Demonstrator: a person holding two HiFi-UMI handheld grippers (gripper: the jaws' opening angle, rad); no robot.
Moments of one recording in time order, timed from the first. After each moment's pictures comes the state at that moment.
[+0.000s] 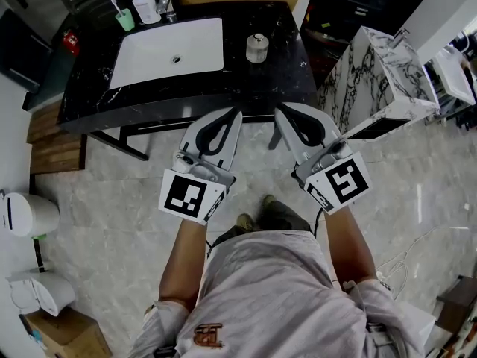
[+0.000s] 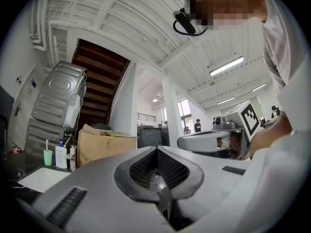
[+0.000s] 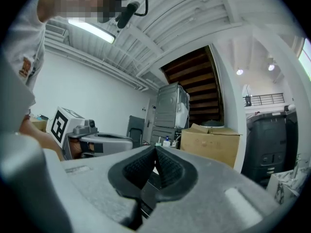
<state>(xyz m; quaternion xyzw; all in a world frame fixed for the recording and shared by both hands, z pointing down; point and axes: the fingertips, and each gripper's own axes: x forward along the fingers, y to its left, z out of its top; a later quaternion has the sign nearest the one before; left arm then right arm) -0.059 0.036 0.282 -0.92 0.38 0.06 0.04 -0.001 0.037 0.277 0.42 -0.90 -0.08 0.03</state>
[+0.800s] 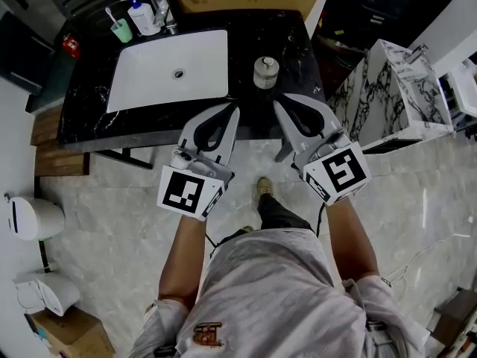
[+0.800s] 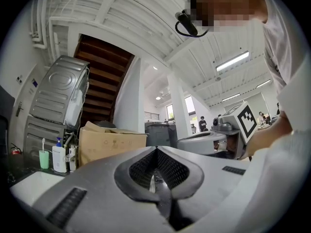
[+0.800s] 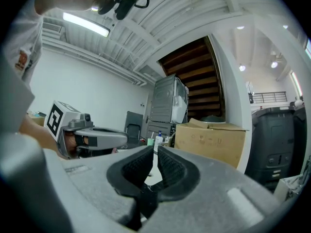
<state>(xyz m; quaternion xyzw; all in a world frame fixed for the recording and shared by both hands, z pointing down) -0.056 -0.091 0.295 -0.91 0.40 0.05 0.04 0.008 -0.101 0.298 0.41 -0.91 -0.07 0.05</state>
